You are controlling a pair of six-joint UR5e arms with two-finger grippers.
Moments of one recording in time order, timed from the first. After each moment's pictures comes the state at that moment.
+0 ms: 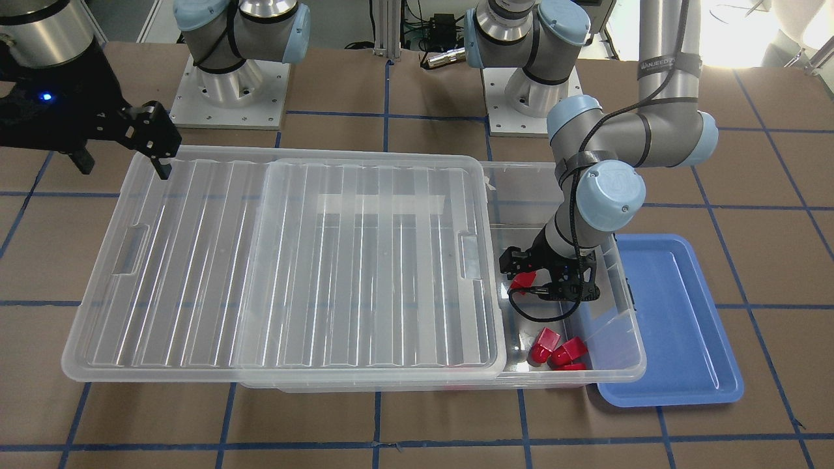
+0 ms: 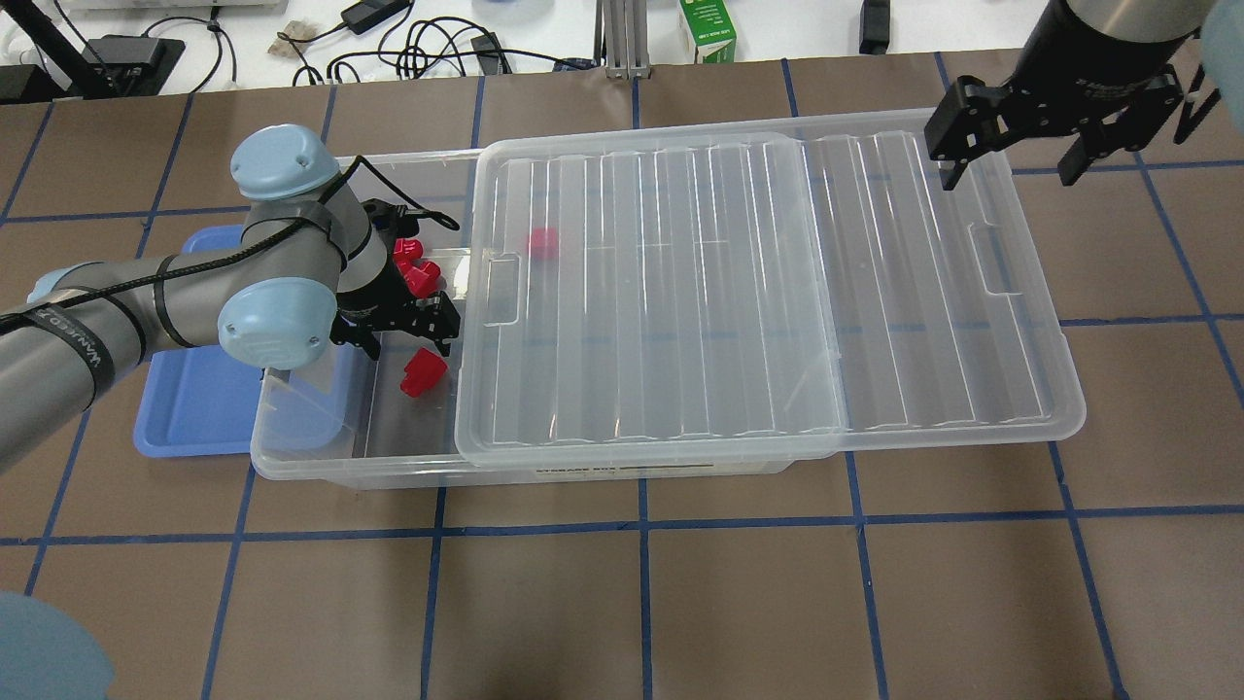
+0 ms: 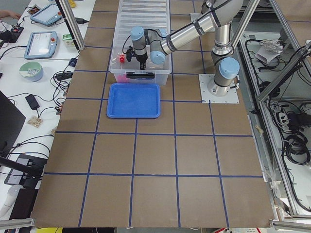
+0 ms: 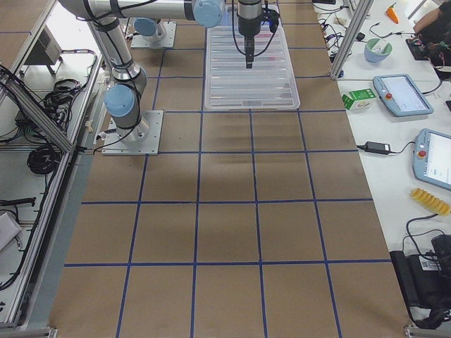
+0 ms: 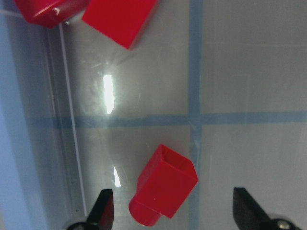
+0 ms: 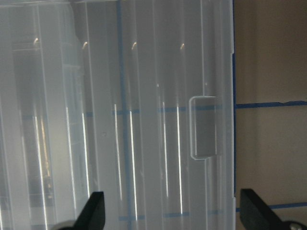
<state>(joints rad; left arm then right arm) -1.49 -1.86 -1.92 -1.02 1.55 0.07 1.42 -1.58 1.55 -1.60 -1.61 -0.10</state>
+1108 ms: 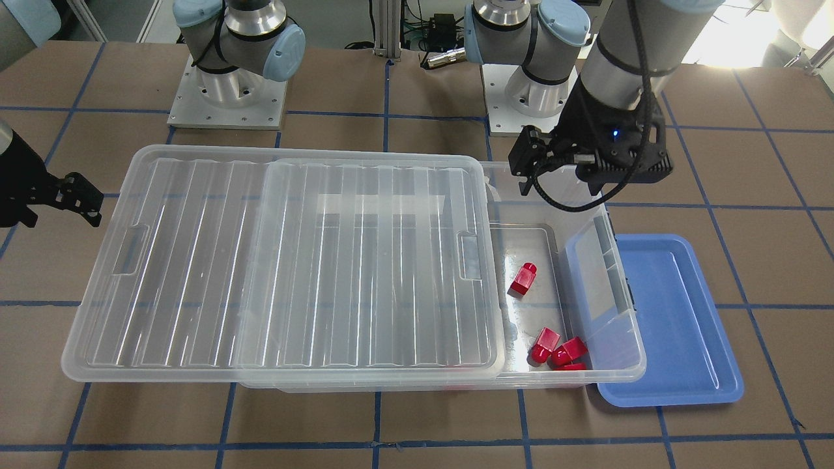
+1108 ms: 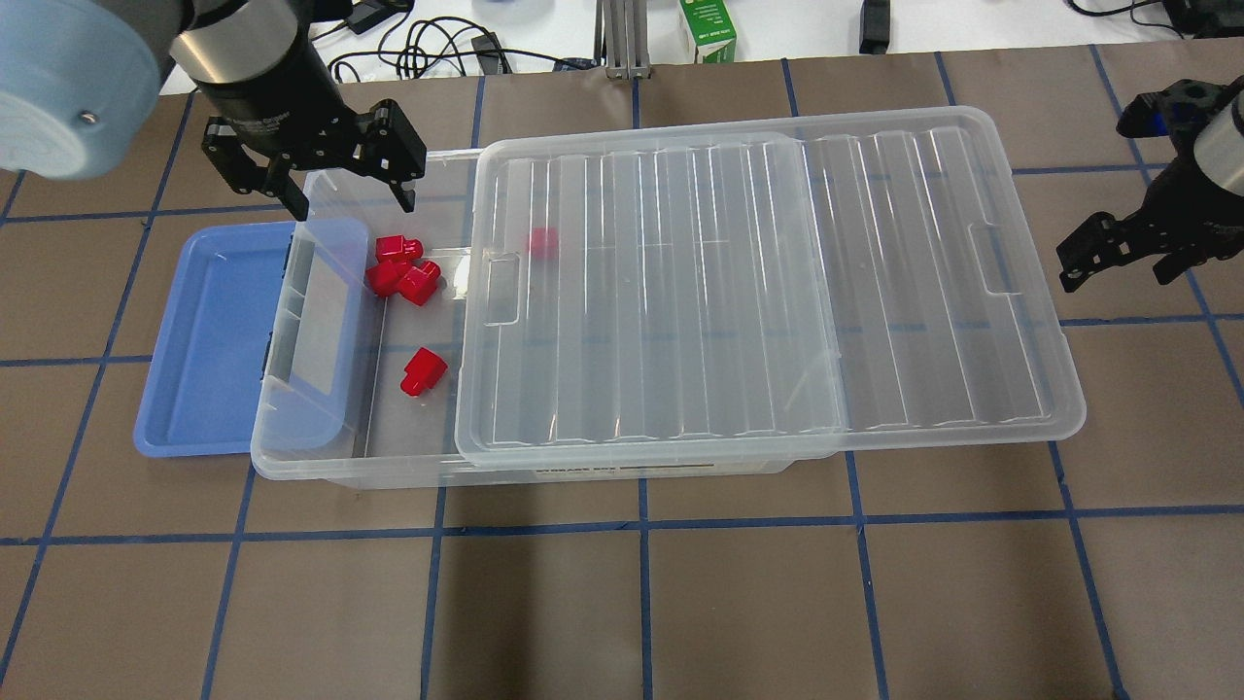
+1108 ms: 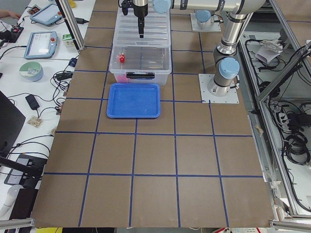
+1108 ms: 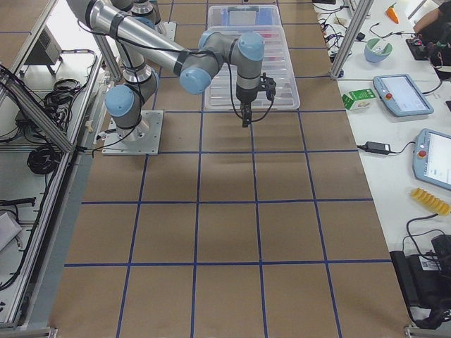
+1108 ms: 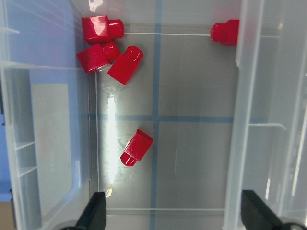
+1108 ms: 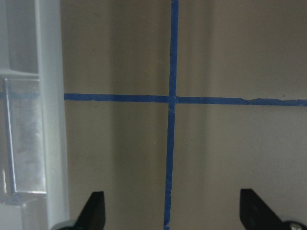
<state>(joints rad) -1.59 -1.64 -1.46 -1.59 1.56 -0.05 1.12 -1.52 1.86 -1.93 -1.58 -0.48</state>
